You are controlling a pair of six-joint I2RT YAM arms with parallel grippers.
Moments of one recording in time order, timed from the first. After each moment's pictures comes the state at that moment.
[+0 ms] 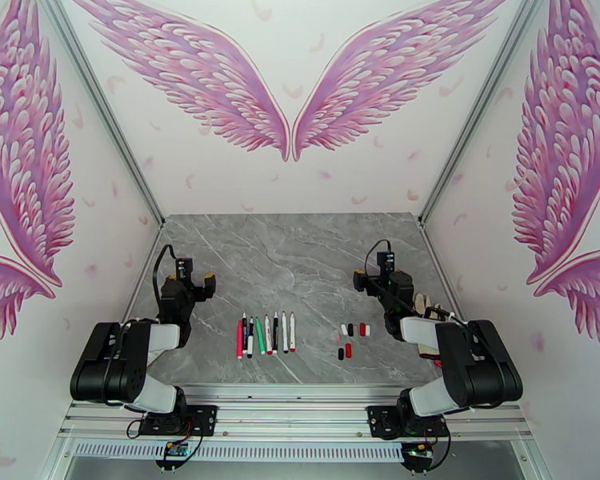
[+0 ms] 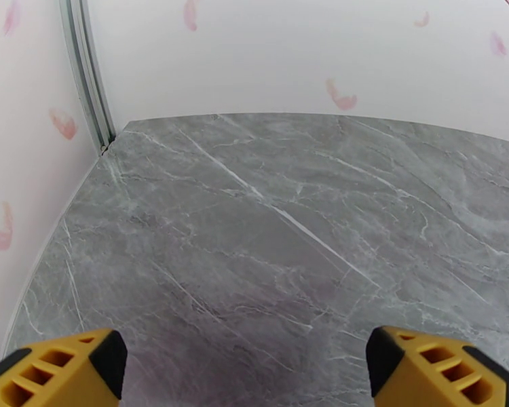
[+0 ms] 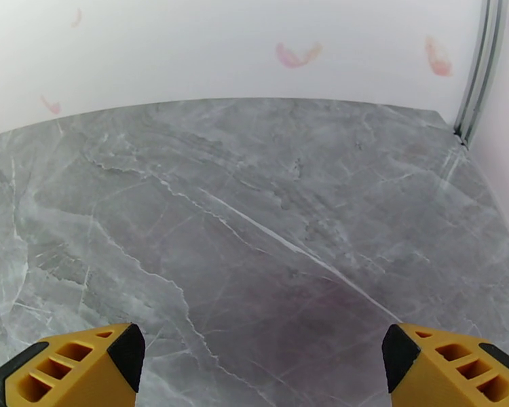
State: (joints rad) left arm 0.02 1.52 0.37 0.86 -0.04 0.01; right arm 0.05 1.51 0.47 0.69 -0.03 0.02
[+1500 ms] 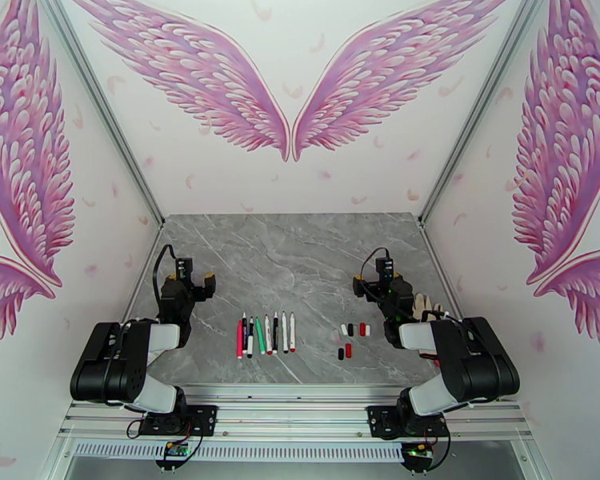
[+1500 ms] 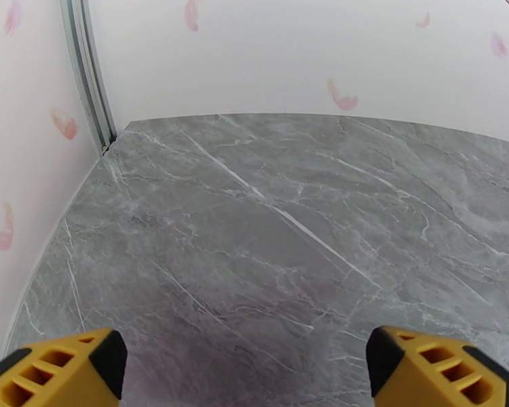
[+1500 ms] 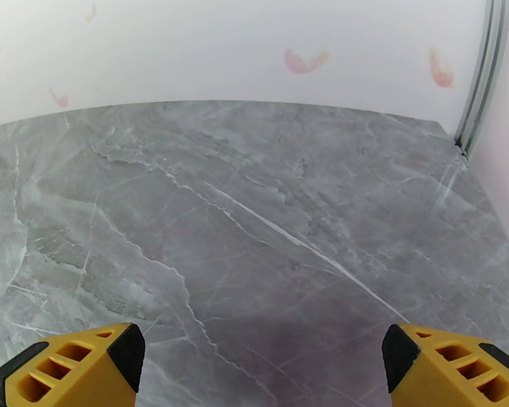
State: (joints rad) left arm 0.02 1.52 0.37 0.86 -0.04 0.01; right arm 0.06 1.54 0.38 0.86 -0.03 -0.02
